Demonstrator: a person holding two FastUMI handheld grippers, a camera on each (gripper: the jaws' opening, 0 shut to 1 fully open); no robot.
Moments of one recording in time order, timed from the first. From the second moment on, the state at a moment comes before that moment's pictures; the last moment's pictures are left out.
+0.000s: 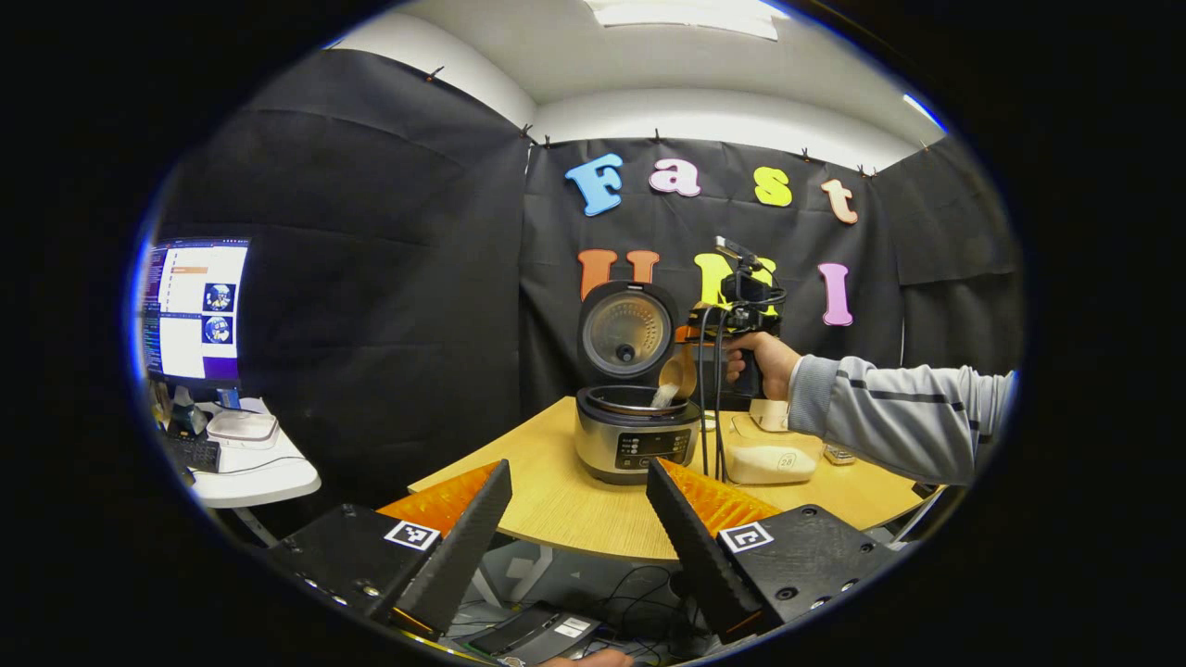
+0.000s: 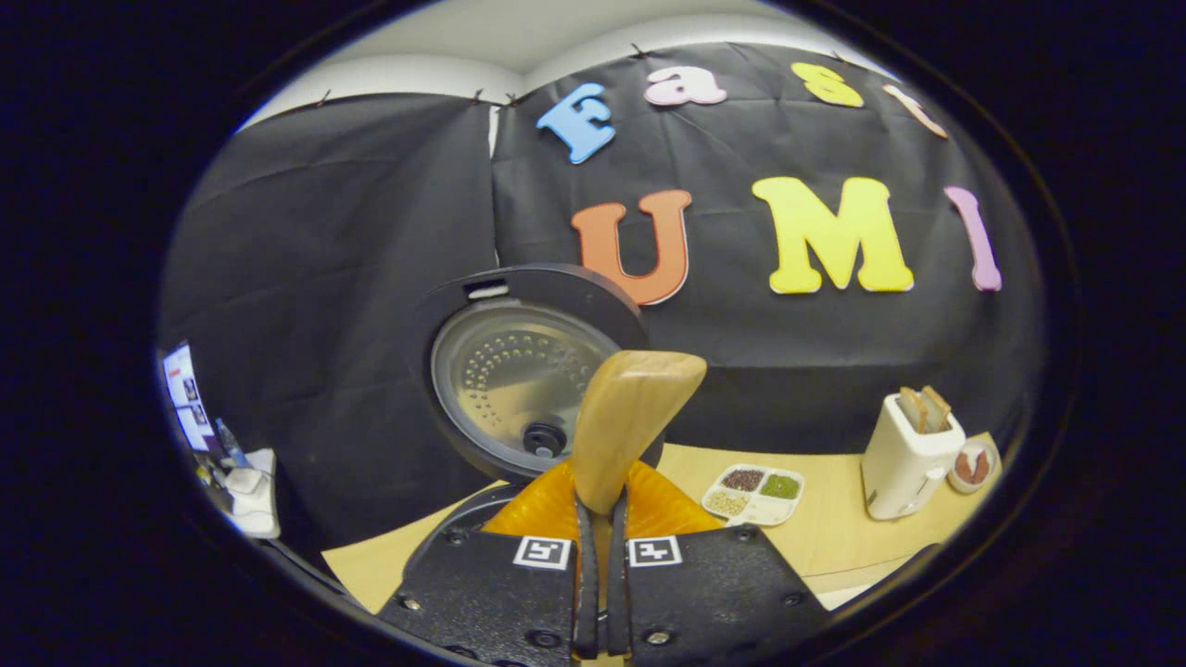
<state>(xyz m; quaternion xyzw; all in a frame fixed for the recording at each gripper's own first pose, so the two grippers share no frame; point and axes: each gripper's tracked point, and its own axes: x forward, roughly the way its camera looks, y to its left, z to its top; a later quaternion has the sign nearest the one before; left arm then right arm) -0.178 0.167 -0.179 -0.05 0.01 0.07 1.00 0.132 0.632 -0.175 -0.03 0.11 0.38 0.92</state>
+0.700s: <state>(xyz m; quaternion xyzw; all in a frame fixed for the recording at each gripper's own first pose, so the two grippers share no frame) -0.162 0.125 -0.174 -0.04 0.02 0.05 1.00 0.093 0.647 -0.169 -0.23 -0.03 0.37 0.90</state>
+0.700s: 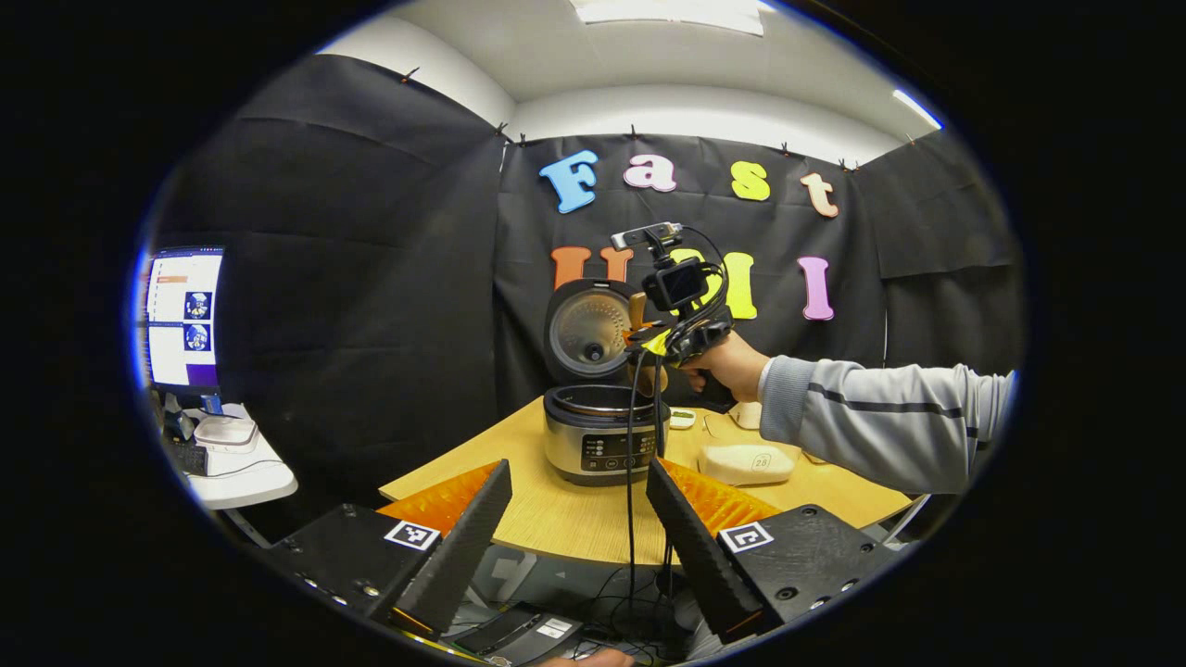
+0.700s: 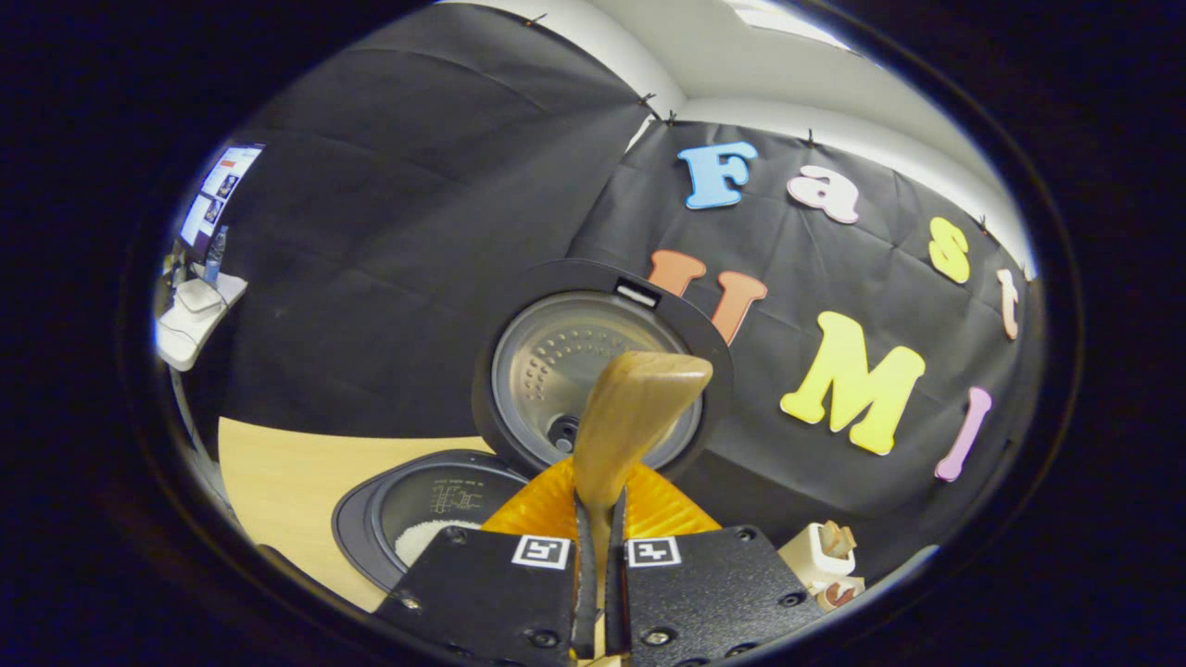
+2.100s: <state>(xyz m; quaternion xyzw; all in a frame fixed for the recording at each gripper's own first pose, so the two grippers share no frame) -0.124 0.028 -0.120 -0.04 -0.02 0.00 1.00 0.225 0.192 -0.171 -0.03 0.06 0.13 0.99</state>
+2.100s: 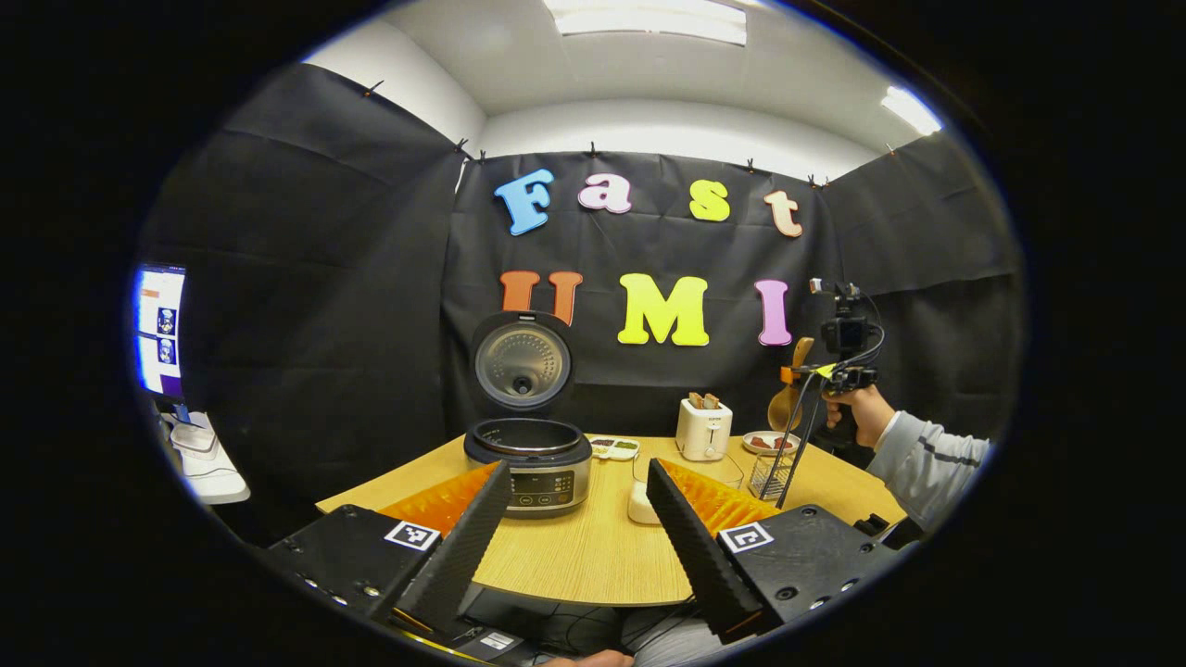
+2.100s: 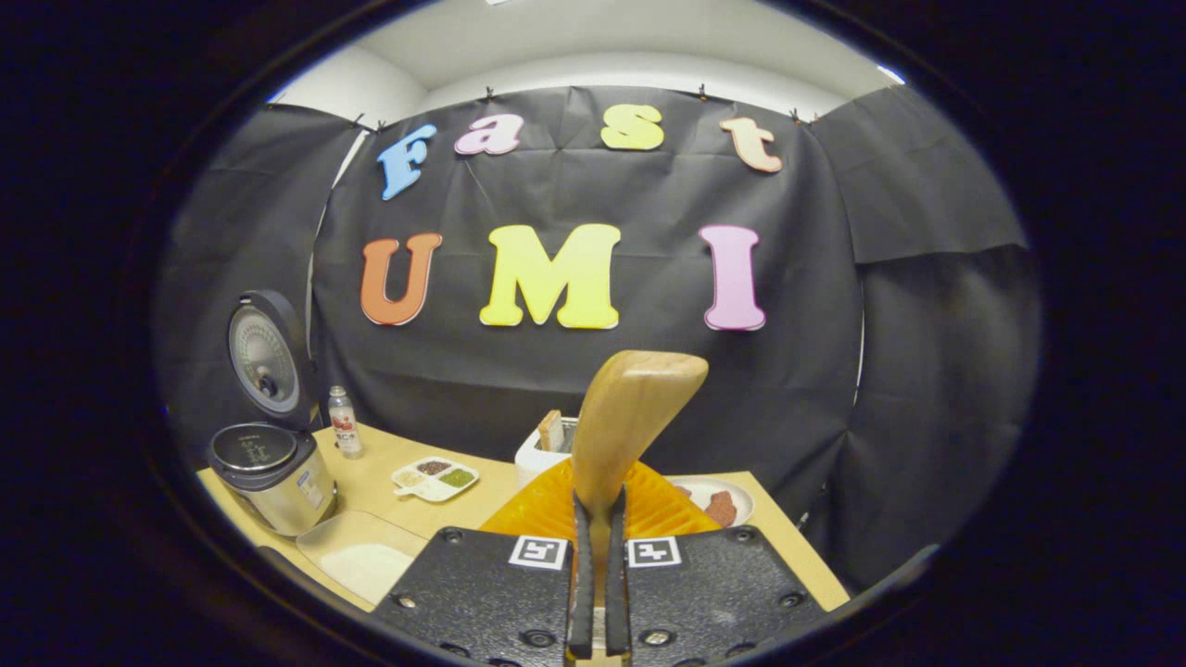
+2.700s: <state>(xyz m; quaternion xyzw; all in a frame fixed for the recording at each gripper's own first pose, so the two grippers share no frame) -0.067 0.032 -0.110 -0.05 -0.02 0.03 1.00 0.240 0.169 -0.261 0.05 0.15 0.10 0.98</state>
